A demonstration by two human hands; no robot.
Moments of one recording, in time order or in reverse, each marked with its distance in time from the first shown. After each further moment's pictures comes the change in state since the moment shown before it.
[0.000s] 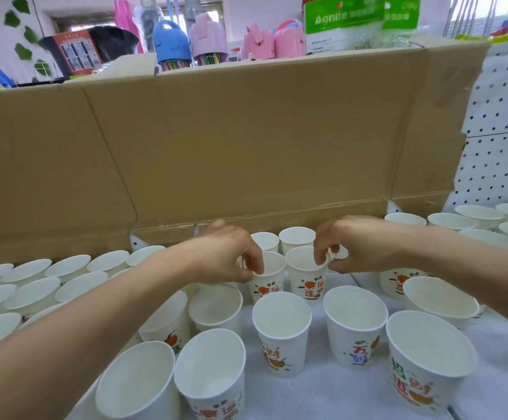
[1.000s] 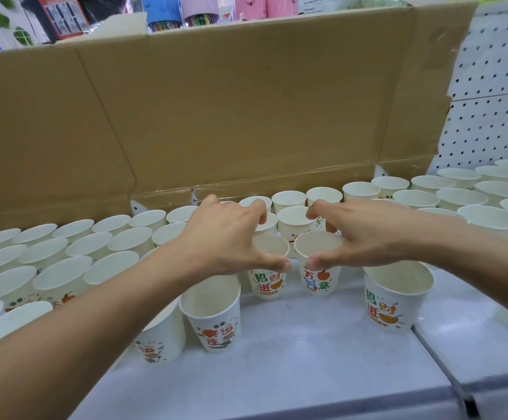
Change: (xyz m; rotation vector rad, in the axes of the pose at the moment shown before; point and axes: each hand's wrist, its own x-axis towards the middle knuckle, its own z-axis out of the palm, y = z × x) left_hand -0.039 0.060 0.010 0.133 0.149 -0.176; right_hand -0.060 -0.060 0.002 0.029 -0.017 0.246
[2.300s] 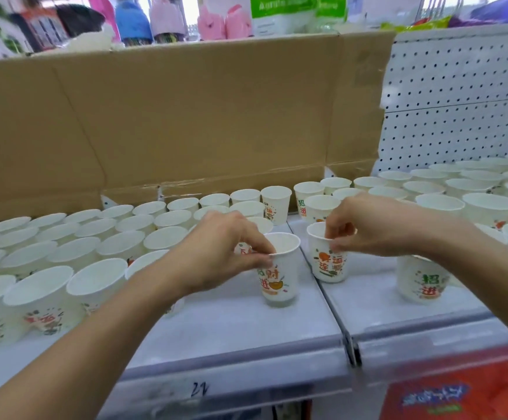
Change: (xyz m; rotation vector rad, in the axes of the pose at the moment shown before) left_hand -0.036 0.085 -0.012 -0.502 0.159 0.240; right_hand -0.080 0.068 -0.003 0.057 0.071 -0.008
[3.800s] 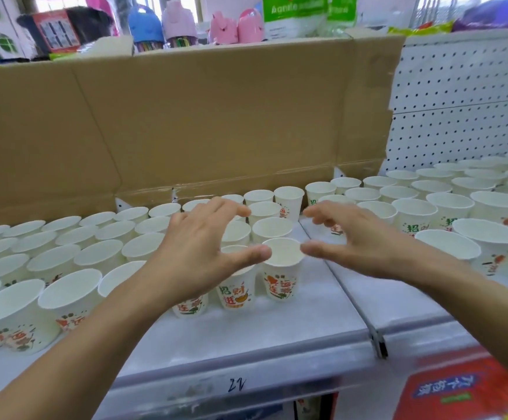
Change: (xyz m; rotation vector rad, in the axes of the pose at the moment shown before) left_hand -0.040 -0.009 -0.035 0.118 0.053 -0.286; right_hand -0.003 -0.047 0.025 0.327 0.229 0.037
